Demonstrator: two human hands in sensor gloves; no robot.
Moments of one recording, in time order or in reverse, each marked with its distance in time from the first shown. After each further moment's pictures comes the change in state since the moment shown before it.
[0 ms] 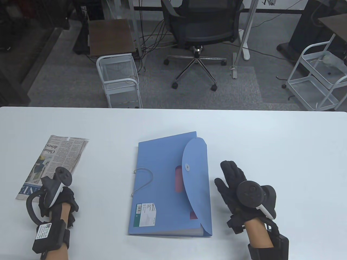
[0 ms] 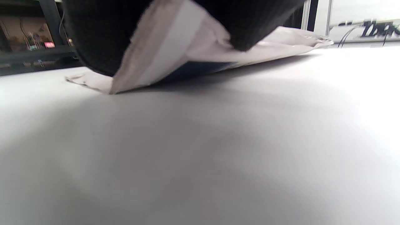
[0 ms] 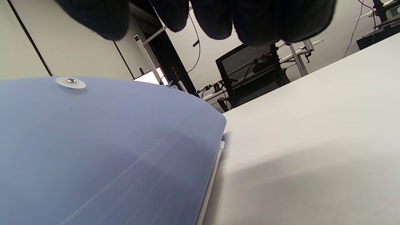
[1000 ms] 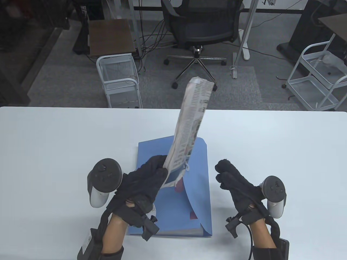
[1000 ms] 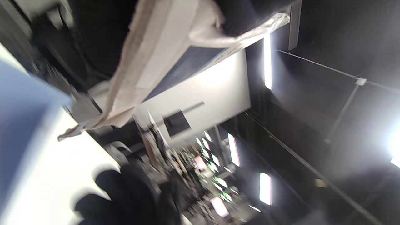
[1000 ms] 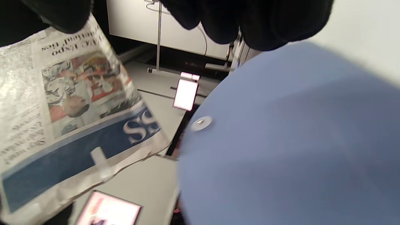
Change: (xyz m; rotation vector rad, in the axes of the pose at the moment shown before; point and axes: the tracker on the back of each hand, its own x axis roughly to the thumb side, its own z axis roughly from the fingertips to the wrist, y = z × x) left_hand 0.176 0.167 0.228 -0.378 -1.247 1.166; right_hand -0.010 -0.005 0.000 0.121 -0.045 -0.975
